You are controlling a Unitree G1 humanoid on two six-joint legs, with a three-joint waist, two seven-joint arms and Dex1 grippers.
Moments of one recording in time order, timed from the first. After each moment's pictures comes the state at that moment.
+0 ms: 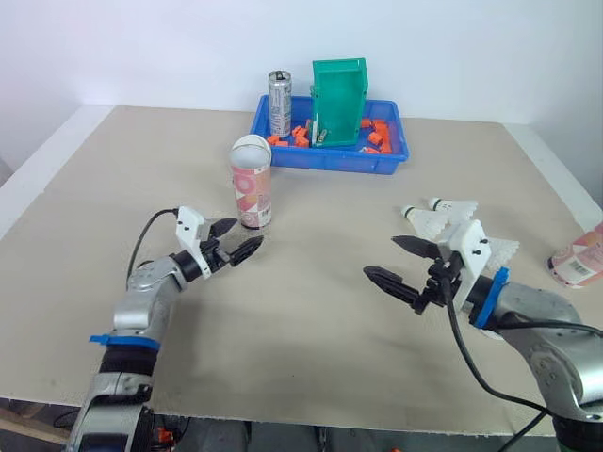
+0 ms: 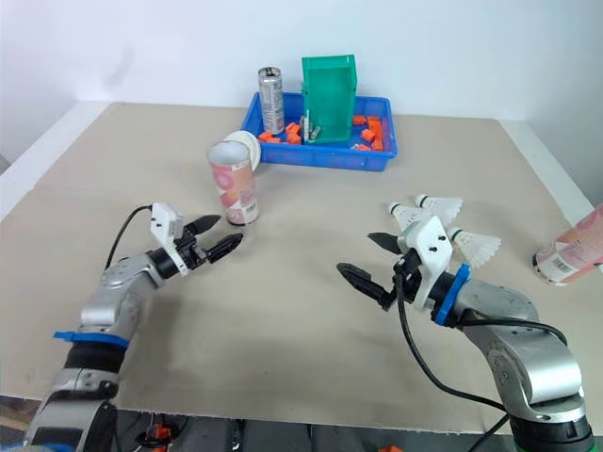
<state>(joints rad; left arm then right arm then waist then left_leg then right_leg) -0.54 0.32 0.07 0.43 -0.35 0.09 -0.83 -0.10 -0.70 -0.19 -0.54 0.58 0.62 0.66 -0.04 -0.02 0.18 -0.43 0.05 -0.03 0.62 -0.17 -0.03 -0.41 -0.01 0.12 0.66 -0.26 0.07</state>
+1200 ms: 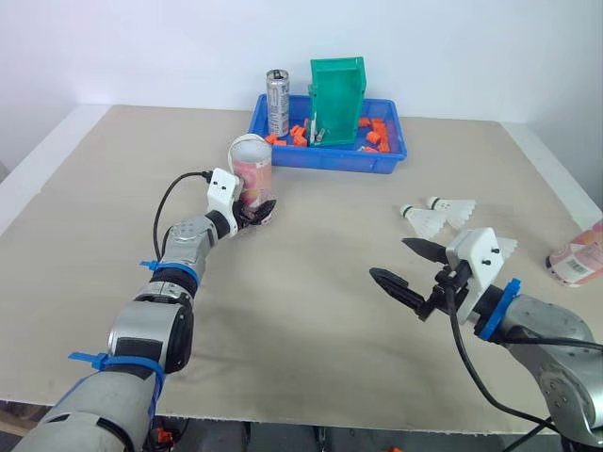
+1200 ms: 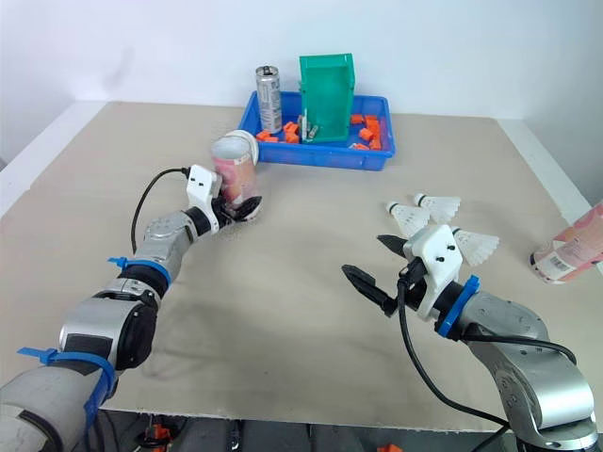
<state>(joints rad) -1.04 0.23 0.12 1.25 -0.14 -0.26 -0.68 -0.01 -0.69 -0.24 -0.63 0.58 0.62 0.58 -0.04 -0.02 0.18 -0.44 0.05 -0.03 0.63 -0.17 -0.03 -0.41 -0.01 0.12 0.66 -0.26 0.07</state>
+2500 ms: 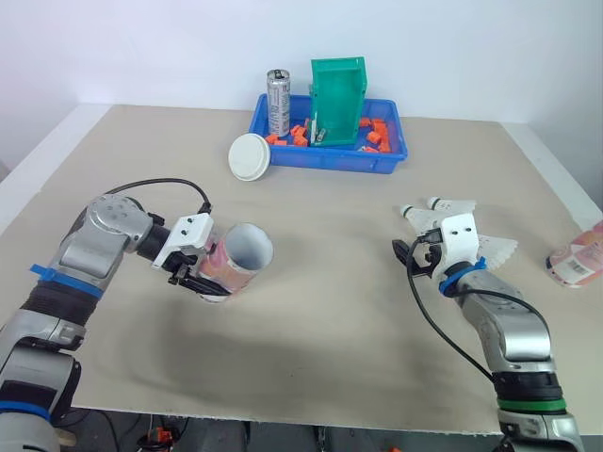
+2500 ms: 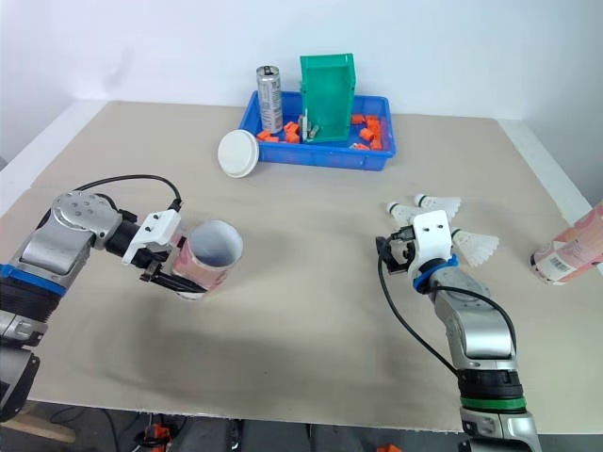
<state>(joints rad) -0.74 0.84 -0.31 0.30 -0.23 0.09 -1.61 -0.35 -0.50 -0.12 0.00 0.23 0.52 0.28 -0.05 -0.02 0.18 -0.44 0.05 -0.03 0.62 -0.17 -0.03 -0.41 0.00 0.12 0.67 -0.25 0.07</state>
